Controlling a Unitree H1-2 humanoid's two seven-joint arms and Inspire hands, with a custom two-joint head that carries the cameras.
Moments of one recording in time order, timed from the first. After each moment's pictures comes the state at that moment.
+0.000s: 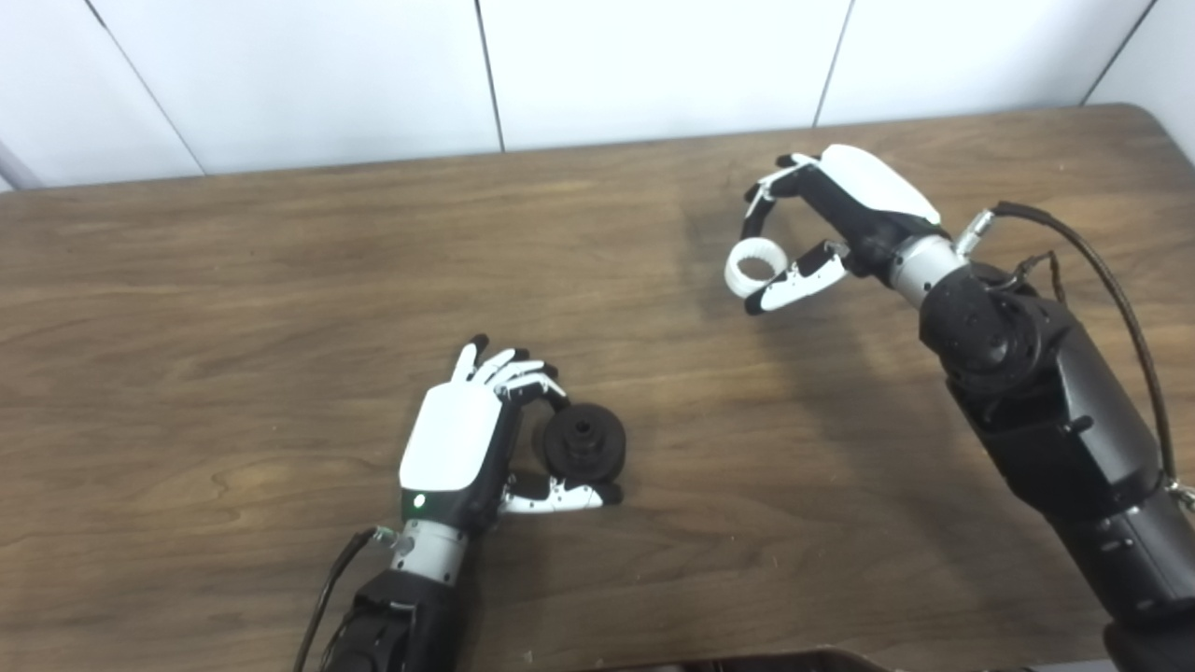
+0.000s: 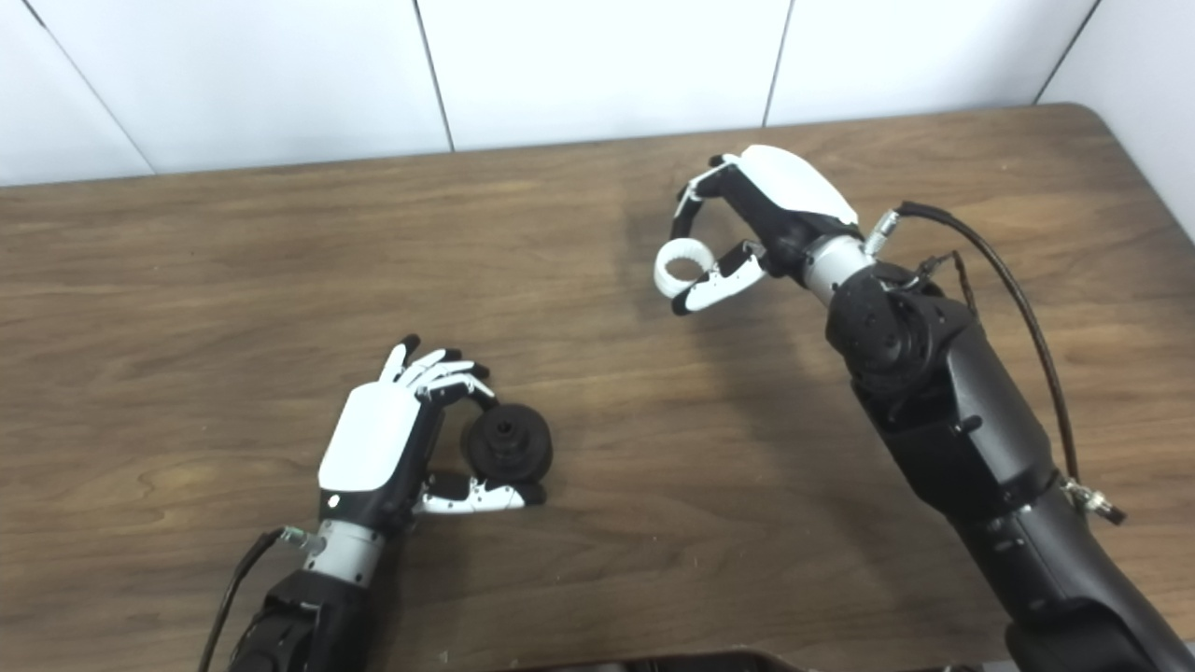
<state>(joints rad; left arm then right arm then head) 0.09 0.14 -0.40 -0.19 0.99 0.07 0.07 -0.38 -0.46 0.28 -0.36 -0.68 0.47 0.48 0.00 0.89</state>
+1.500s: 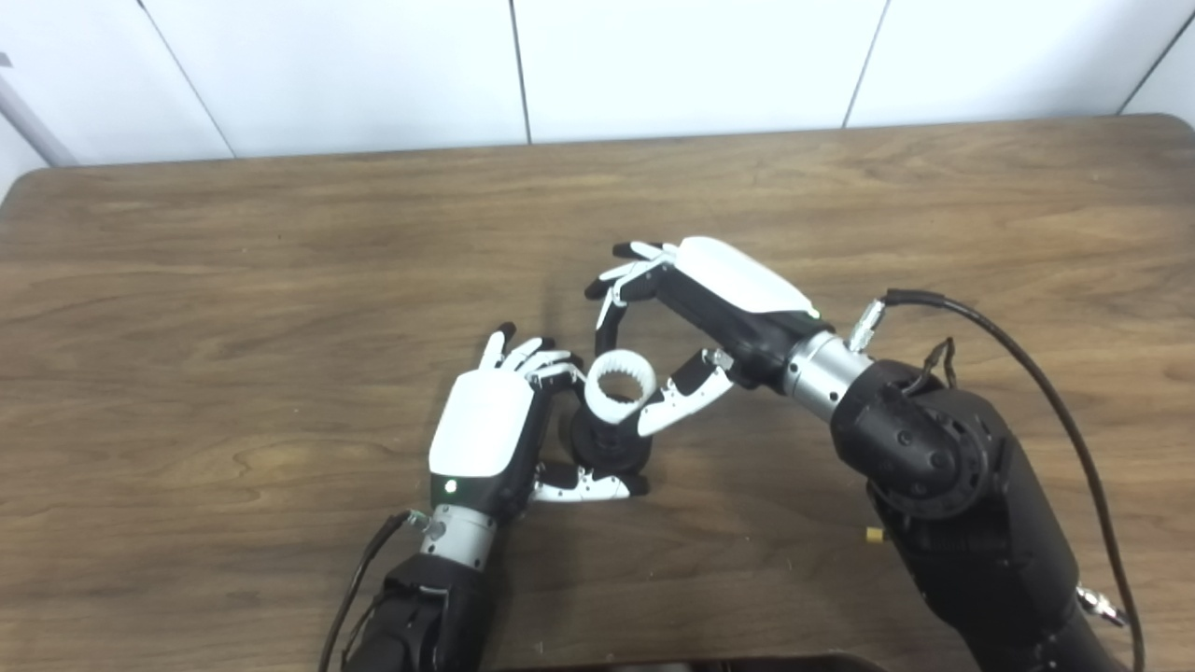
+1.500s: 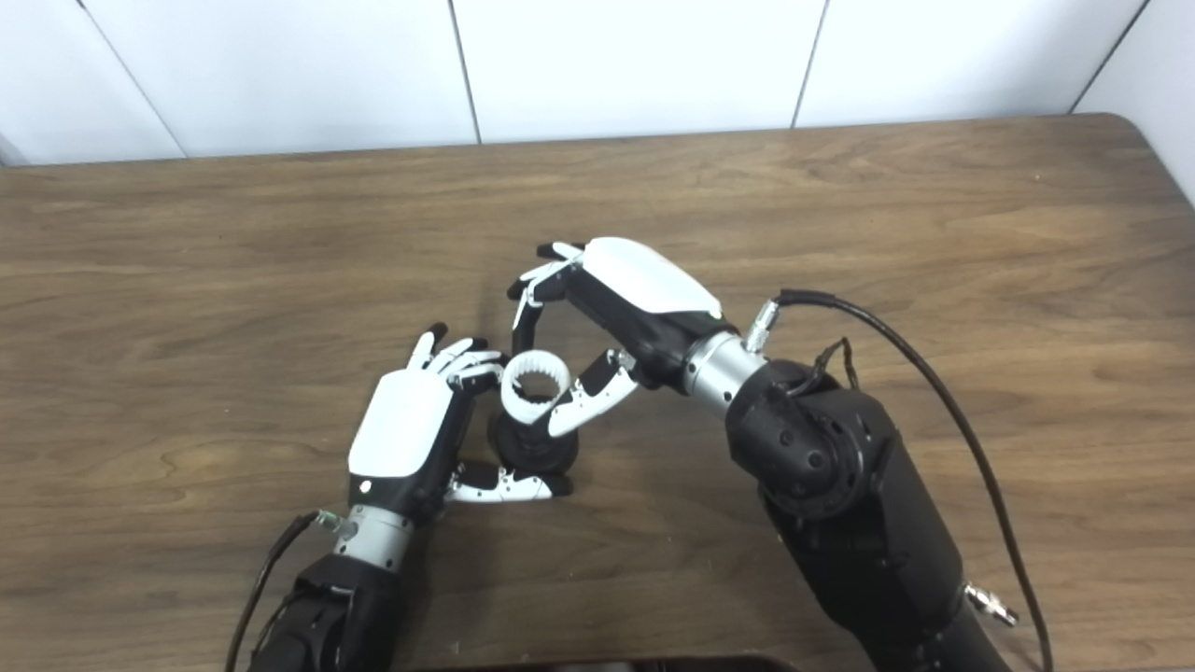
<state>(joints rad) 0.08 0.12 -0.44 -0.19 1.03 0.11 0.08 -0.27 -0.22 0.39 -0.59 -0.77 0.47 0.70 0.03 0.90</state>
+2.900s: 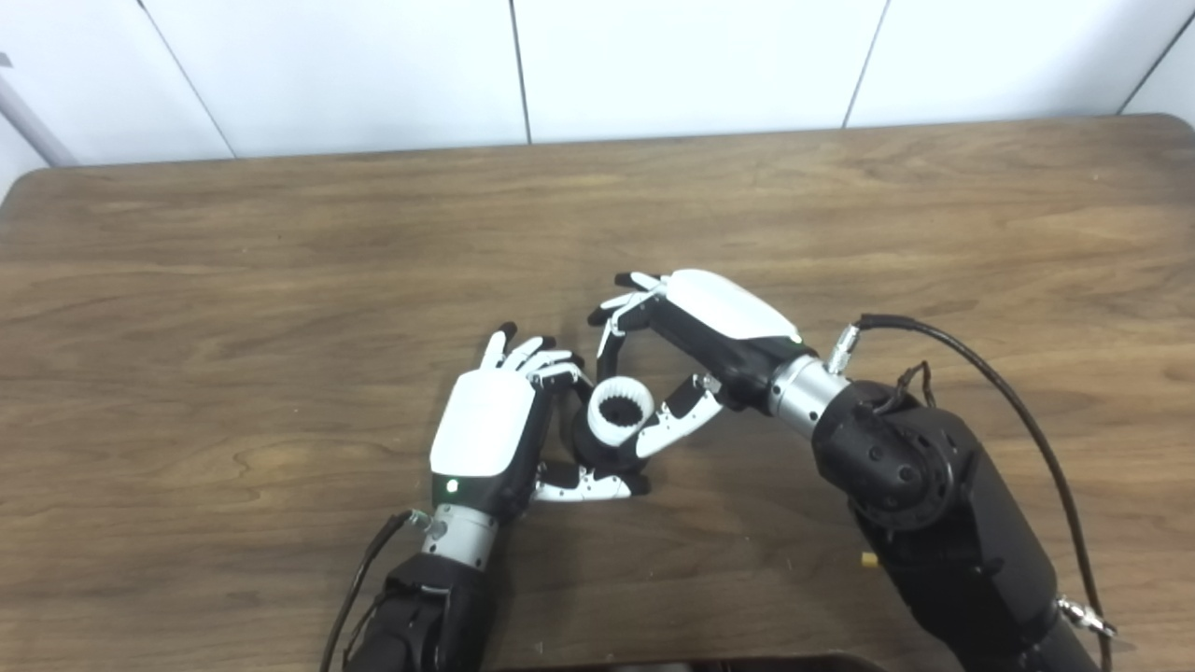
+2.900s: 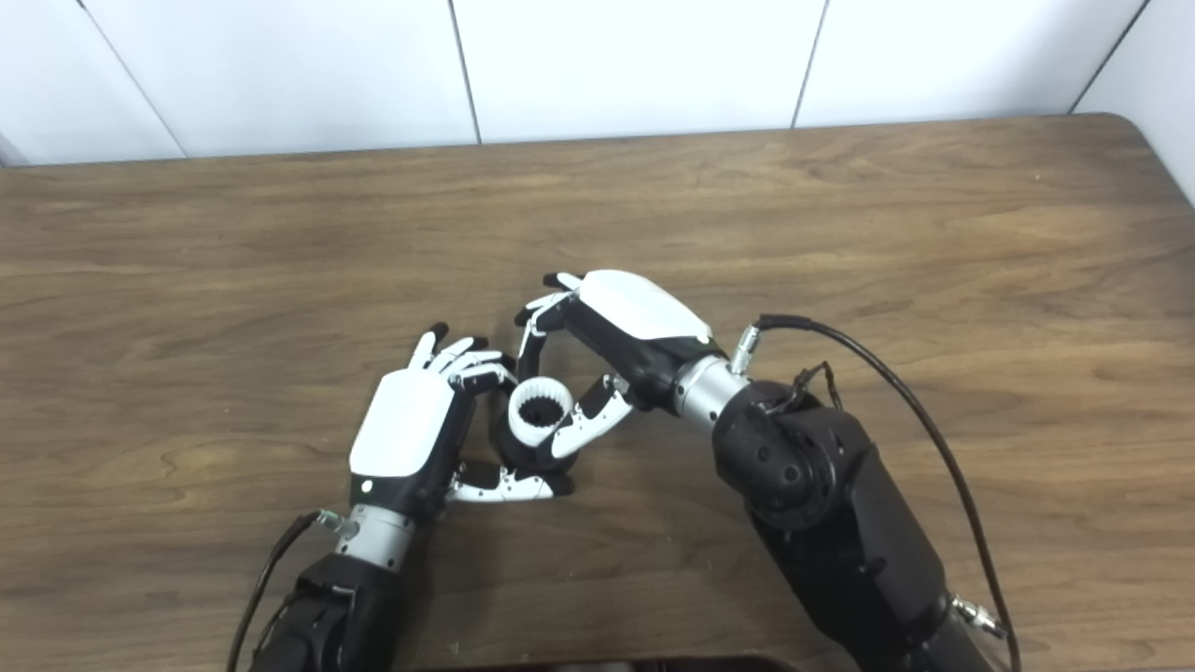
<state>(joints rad) 0.08 0.12 -0.44 -0.19 1.03 0.11 0.08 -0.25 -0.21 0.42 -0.51 -0.80 0.42 0.65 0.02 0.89</state>
